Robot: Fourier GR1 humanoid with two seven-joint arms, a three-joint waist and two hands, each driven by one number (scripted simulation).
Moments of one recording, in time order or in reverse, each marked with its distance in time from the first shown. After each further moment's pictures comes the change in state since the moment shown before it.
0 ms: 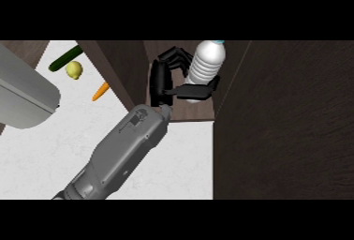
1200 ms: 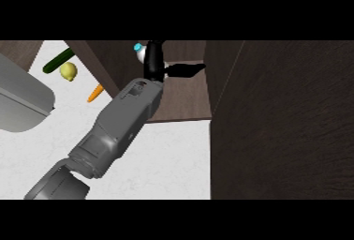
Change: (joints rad) left arm -0.318 0.006 0.100 0.611 -0.033 -0.075 -0.155; right arm -0.052 -0.005 0.006 0.011 -0.035 0.015 0.021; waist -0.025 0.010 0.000
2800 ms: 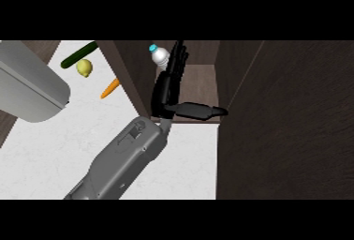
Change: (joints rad) left arm 0.413 -0.002 -0.161 -0.701 0.107 -0.170 0.055; right arm 0.001 0.021 0.052 -0.009 -0.018 -0.029 0.049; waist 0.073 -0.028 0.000
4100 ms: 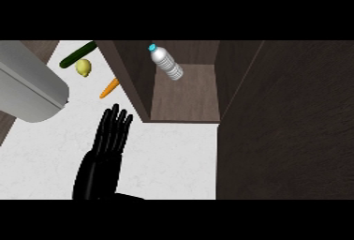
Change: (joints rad) left arm 0.730 0.334 -0.132 -0.830 -0.042 0.005 0.055; right arm -0.011 -0.121 0.391 -0.023 0.063 0.115 0.160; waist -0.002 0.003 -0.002
